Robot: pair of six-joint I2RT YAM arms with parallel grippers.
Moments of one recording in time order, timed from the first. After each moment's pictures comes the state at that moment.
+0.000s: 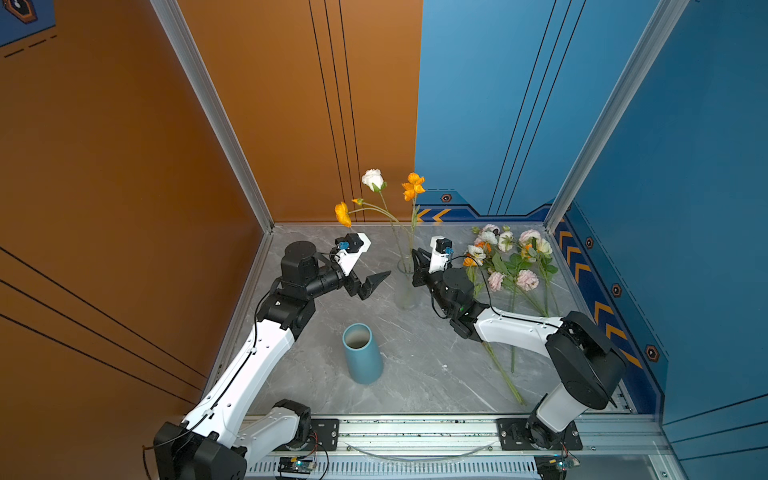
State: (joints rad) left arm -0.29 1.08 1.00 -0.10 0.63 0.28; right arm 0.75 1.65 0.90 0.78 0.32 0.28
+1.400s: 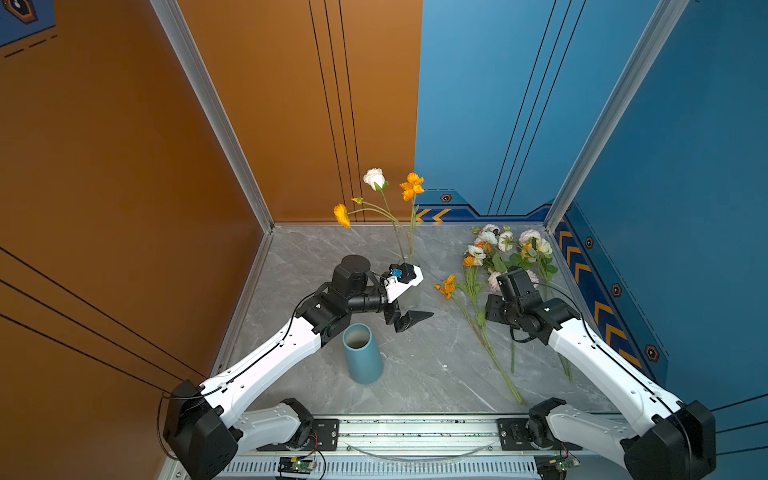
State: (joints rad) left arm -0.65 1.19 1.00 -0.14 0.63 0.29; right arm 0.40 1.16 0.90 -0.80 0.19 0.55
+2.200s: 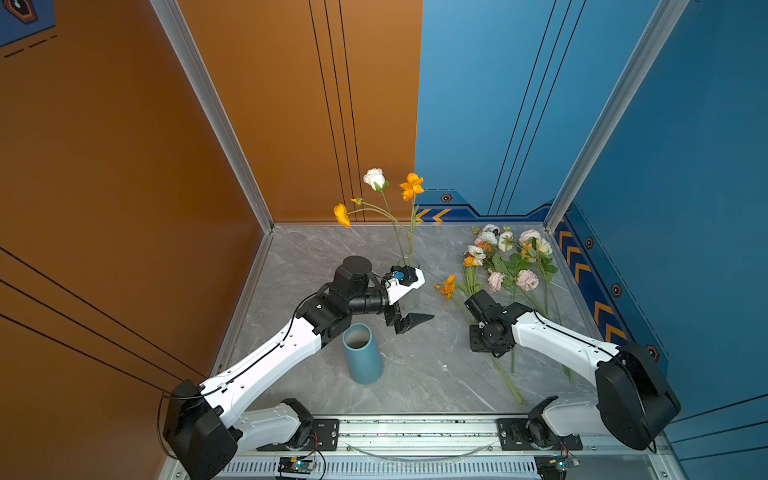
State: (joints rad) left arm -0.67 1.19 1.00 -0.15 0.63 0.31; right arm 0.53 1.40 0.78 -0.76 0.11 0.61
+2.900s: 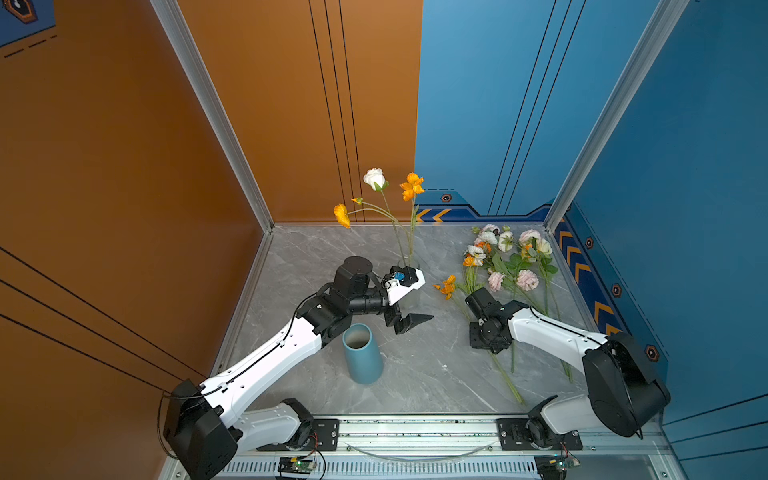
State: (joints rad) left arm -0.67 1.19 1.00 -0.16 0.61 0.32; right arm 0.49 1.45 0.78 -0.71 0.12 0.58
